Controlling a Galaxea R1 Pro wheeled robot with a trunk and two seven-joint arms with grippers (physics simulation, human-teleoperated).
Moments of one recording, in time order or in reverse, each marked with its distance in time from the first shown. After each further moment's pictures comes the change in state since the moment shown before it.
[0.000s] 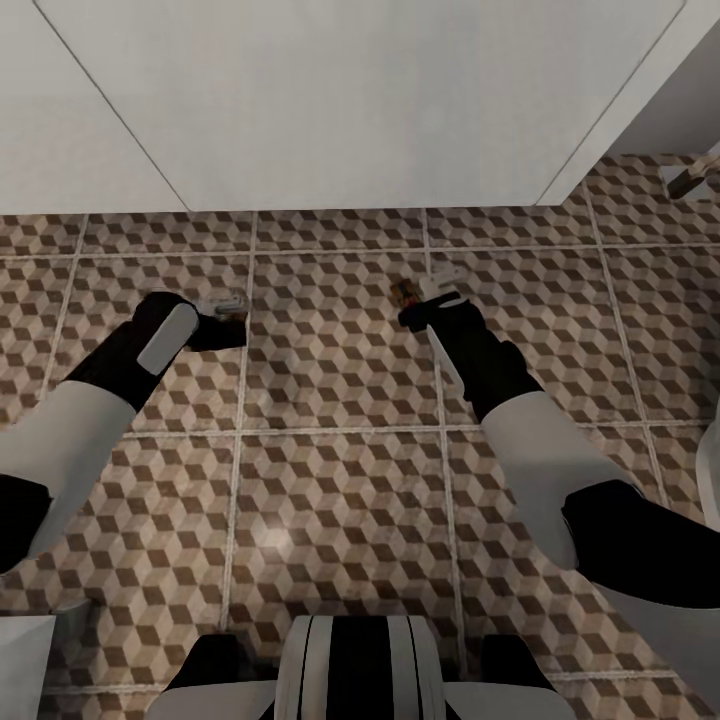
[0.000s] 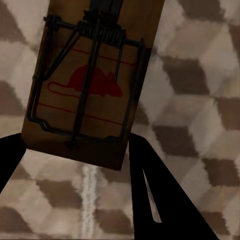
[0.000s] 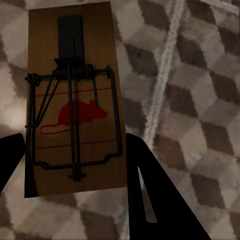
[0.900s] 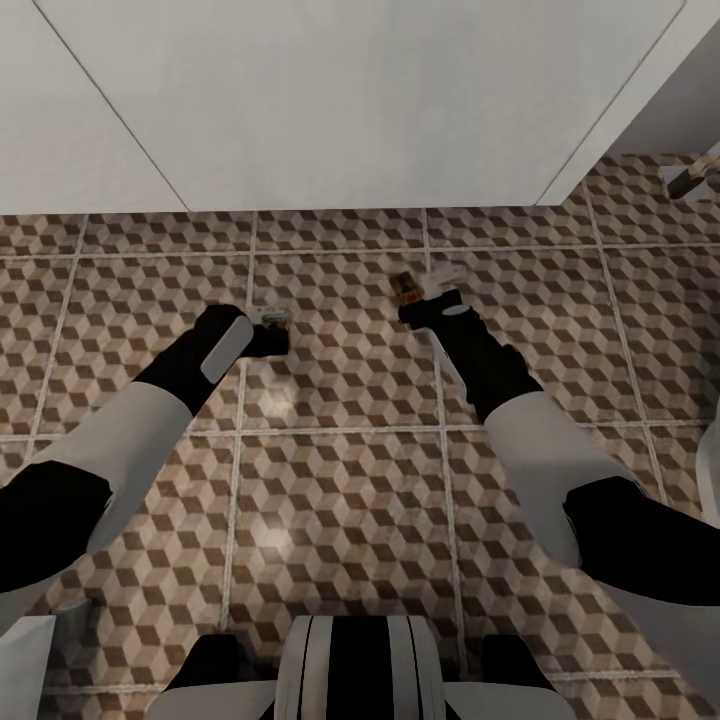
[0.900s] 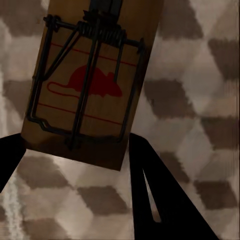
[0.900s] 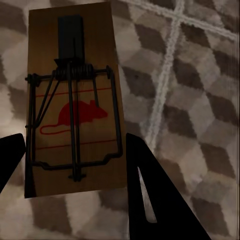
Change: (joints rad) left arm -0.004 -0.175 0.003 0.105 -0.137 -0.076 -0.004; right arm -0.004 -0.012 0.000 0.059 0.000 -0.155 0.007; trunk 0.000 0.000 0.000
